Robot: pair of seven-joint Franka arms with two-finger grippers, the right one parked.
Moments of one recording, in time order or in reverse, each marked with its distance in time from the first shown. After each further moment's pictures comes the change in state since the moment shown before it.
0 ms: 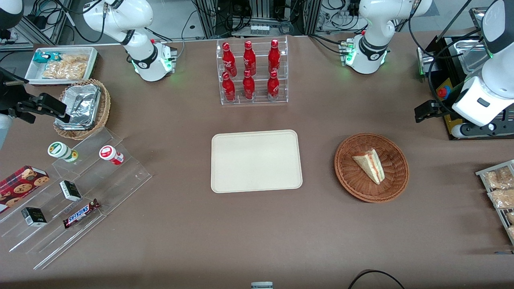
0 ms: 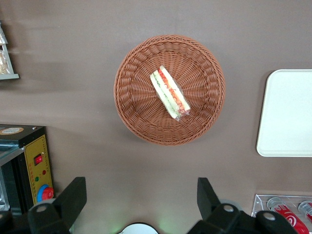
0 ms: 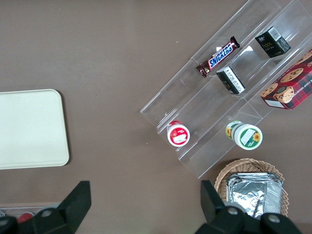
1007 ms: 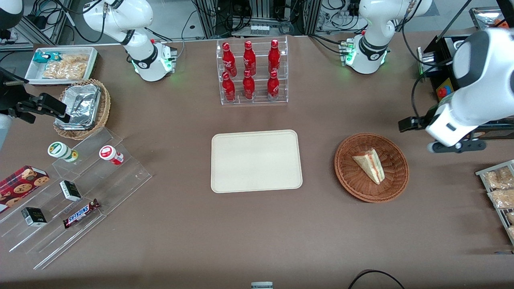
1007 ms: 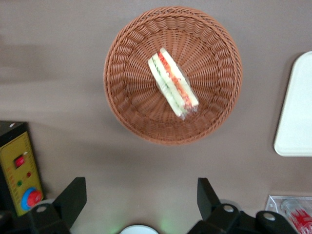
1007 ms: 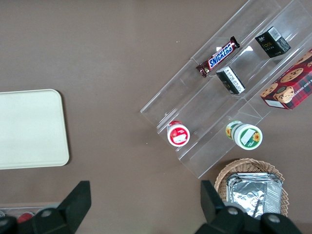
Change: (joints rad) arm -0.001 0.038 -0.002 -0.218 0.000 0.172 0.003
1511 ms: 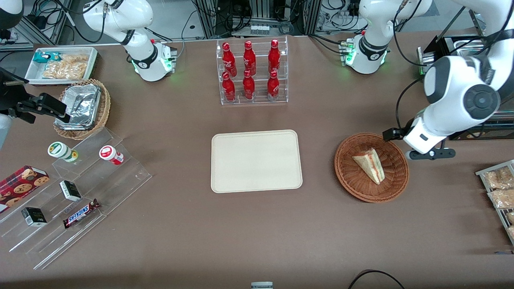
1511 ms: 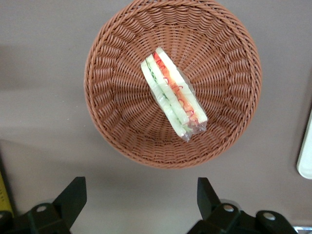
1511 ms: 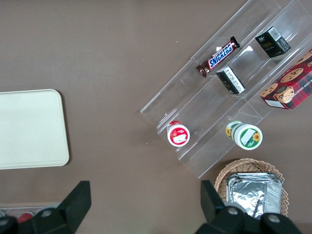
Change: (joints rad) arm -0.005 -0.005 -0.005 -0.237 0.000 0.278 -0.022
